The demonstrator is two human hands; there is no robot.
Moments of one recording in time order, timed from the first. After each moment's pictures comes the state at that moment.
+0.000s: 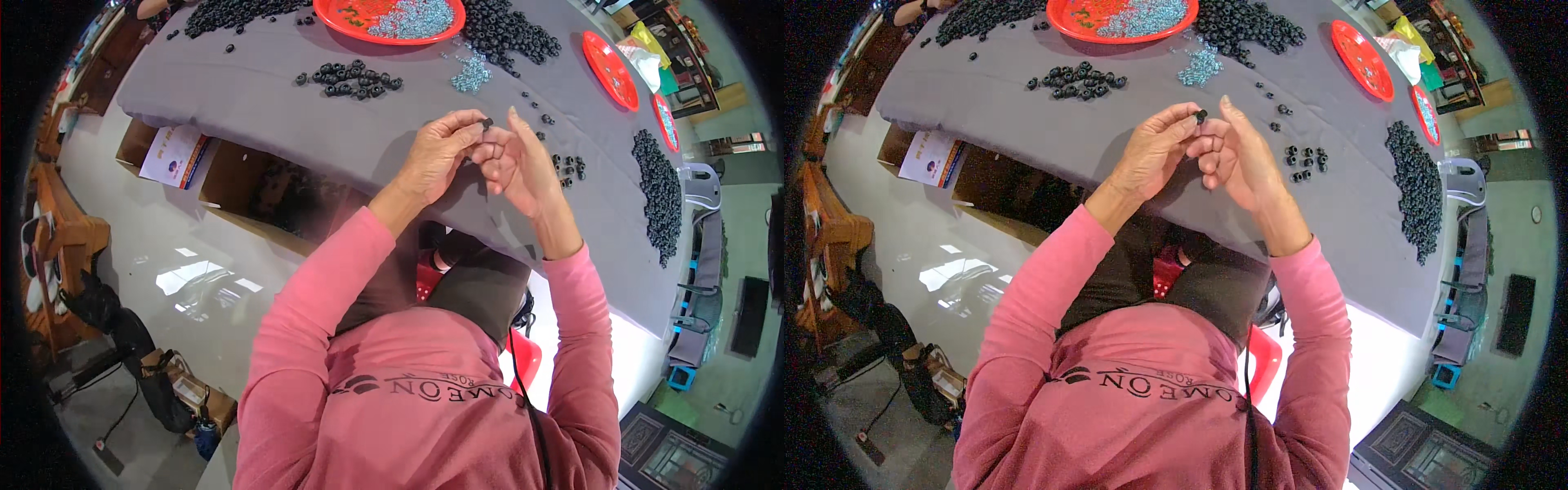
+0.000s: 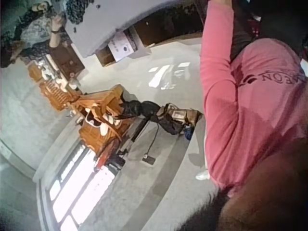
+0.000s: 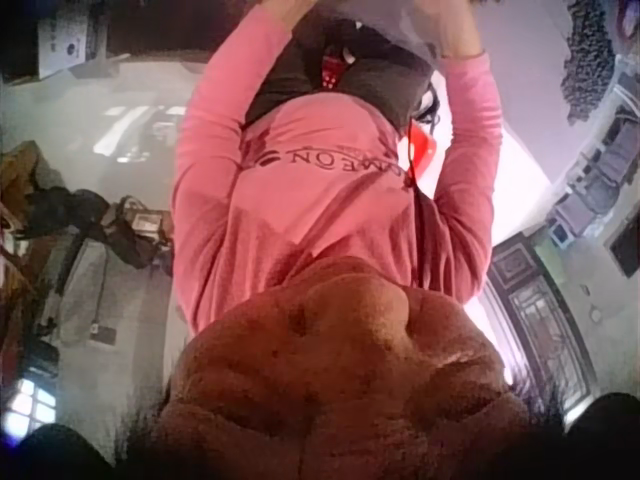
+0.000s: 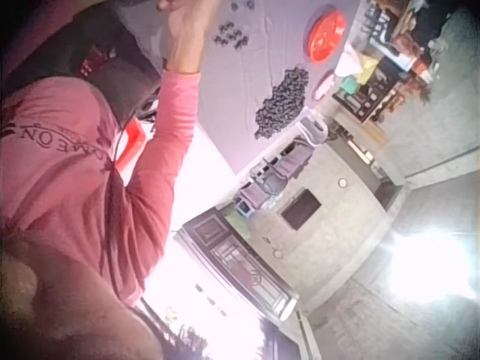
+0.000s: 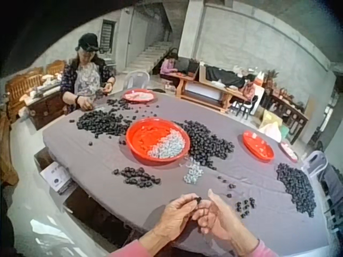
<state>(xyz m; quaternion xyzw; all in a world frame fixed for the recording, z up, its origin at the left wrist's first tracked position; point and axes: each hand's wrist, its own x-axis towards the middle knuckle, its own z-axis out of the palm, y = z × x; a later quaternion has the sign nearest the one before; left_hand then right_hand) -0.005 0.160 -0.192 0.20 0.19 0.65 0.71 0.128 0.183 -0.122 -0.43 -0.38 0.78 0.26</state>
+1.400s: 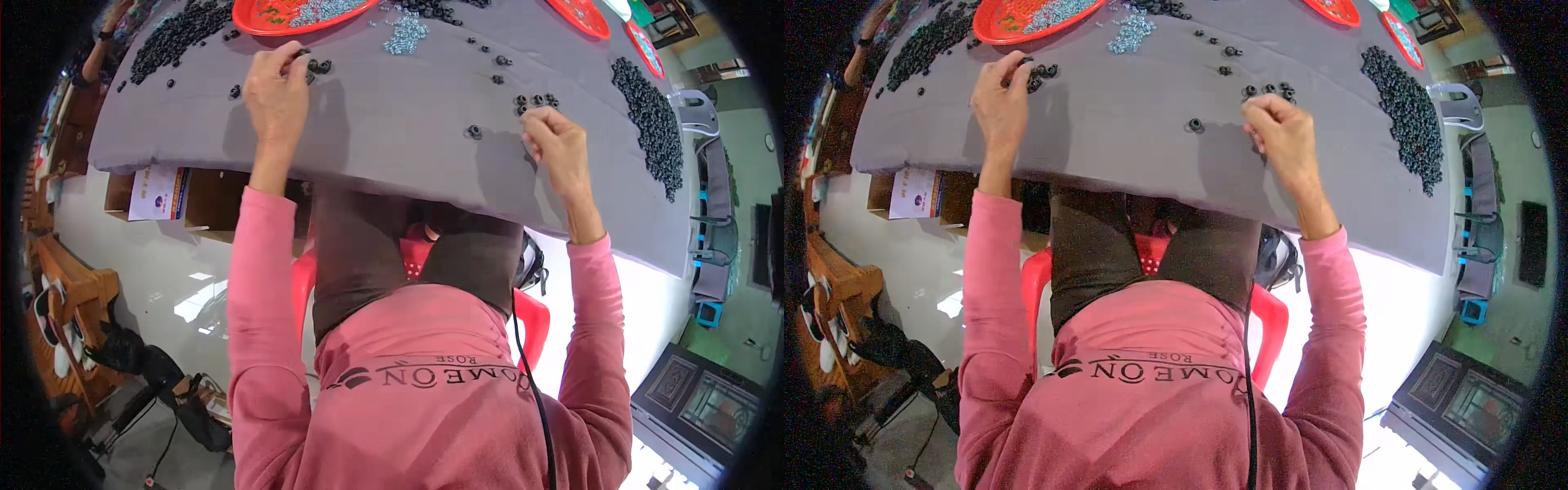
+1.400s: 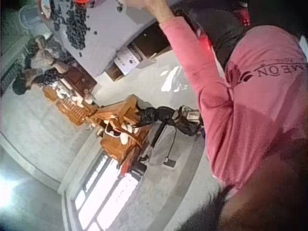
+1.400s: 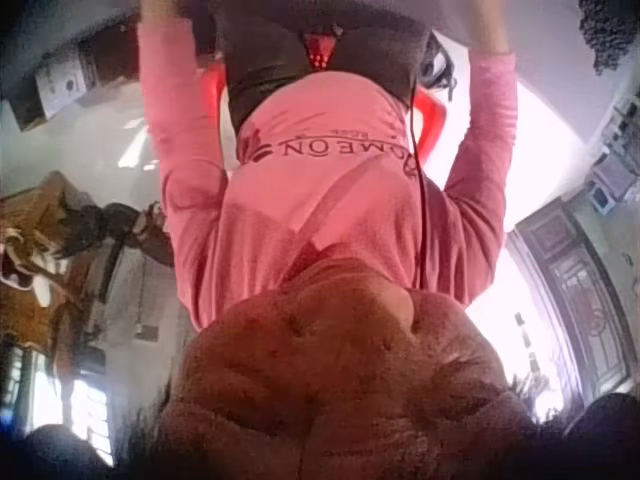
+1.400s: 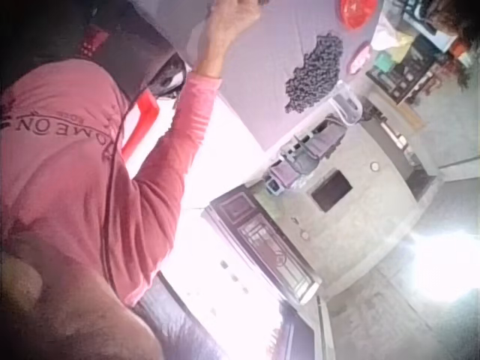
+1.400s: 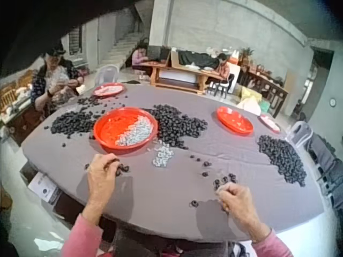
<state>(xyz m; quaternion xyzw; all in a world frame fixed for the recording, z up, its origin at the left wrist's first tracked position) -0.107 0.185 -0.170 0.57 0.62 0.54 -0.02 0.236 0.167 -0.136 -0.58 -0.58 0.44 0.38</state>
